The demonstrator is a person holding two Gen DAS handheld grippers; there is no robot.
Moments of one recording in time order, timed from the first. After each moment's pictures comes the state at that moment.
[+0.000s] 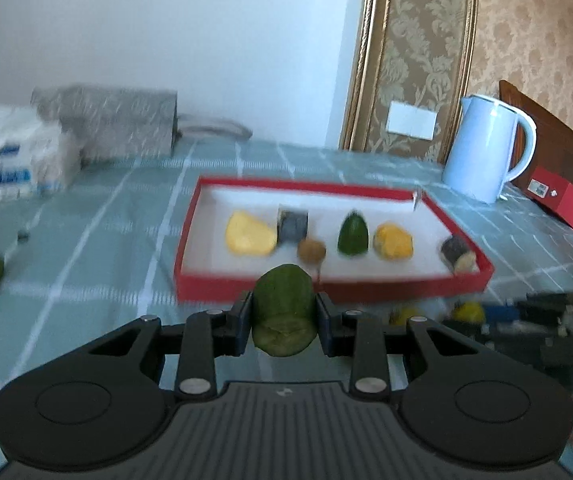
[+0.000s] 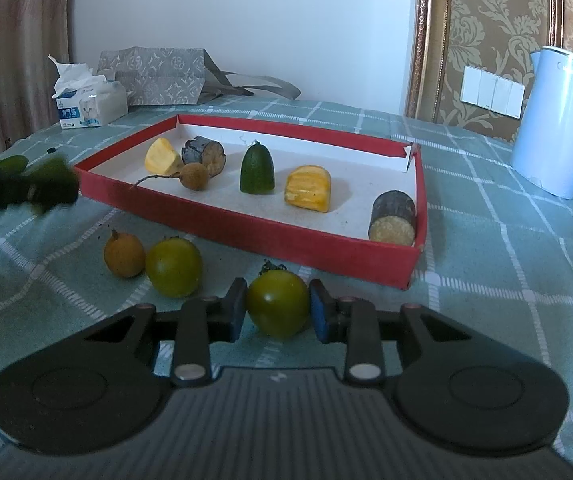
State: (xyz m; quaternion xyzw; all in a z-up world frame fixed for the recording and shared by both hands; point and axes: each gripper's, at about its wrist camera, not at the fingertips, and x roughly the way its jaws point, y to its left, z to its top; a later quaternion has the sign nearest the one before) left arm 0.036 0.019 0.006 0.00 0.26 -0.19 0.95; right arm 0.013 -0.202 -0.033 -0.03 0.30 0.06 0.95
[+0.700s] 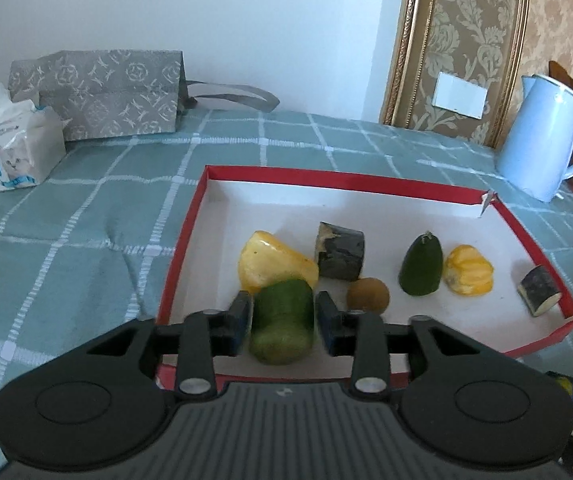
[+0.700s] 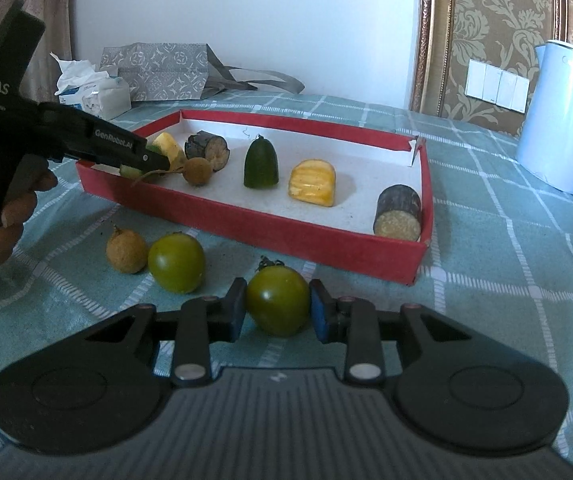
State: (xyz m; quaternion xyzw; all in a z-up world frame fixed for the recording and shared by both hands) left arm 0.137 -0.004 -0.016 0.00 0.32 -0.14 0.94; right arm 0.015 -0.200 -0.035 -0.02 0.31 0.07 0.95
